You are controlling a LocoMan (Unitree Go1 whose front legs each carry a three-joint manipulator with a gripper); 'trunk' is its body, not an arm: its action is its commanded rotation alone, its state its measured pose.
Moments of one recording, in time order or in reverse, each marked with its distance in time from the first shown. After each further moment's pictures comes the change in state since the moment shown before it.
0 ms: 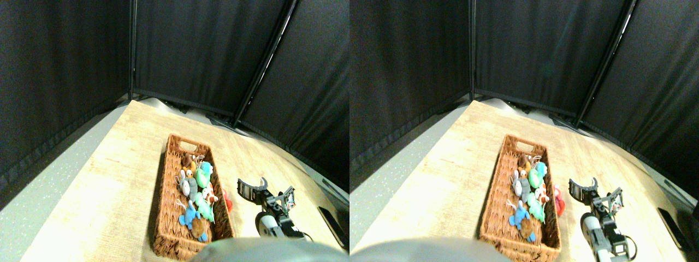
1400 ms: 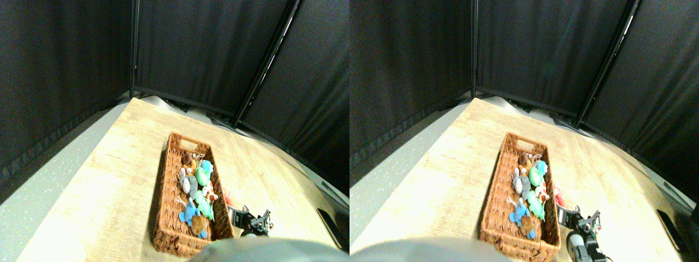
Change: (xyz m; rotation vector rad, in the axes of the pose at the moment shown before) right arm 0.004 -0.067 -0.053 0.247 0.269 -0.223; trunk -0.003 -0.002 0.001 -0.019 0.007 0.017
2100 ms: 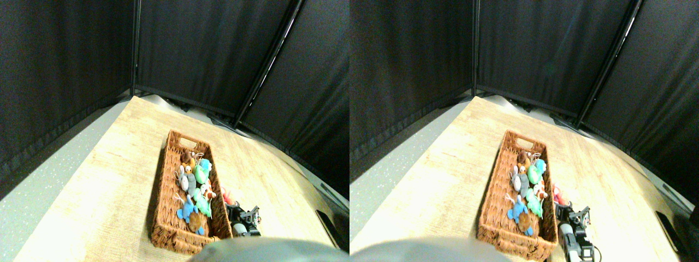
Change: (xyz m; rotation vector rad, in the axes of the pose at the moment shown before) right arm 0.028 -0.008 -0.012 0.016 0.009 -0.036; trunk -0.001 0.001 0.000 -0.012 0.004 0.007
